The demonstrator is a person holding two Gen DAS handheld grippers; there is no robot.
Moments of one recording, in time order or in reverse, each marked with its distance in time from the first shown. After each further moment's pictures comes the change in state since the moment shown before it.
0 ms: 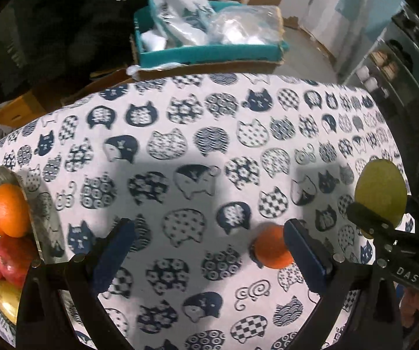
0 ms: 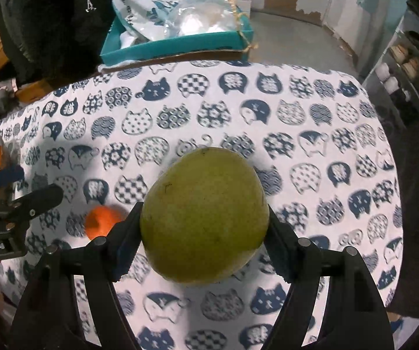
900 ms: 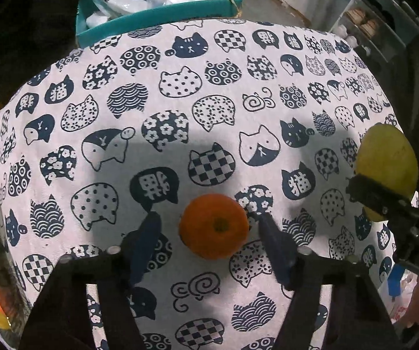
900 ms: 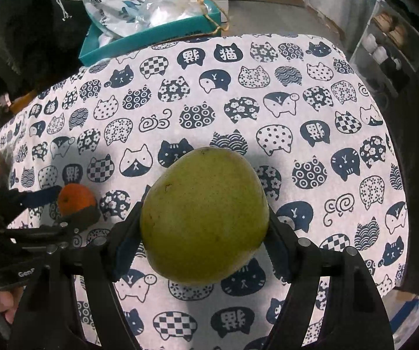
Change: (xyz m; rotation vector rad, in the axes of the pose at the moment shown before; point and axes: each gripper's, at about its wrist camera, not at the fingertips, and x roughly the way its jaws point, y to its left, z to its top) left arm 0.044 -0.062 -0.024 0.125 0.108 -0.051; right arm 0.002 -0.042 -0.029 0.099 0.020 0.022
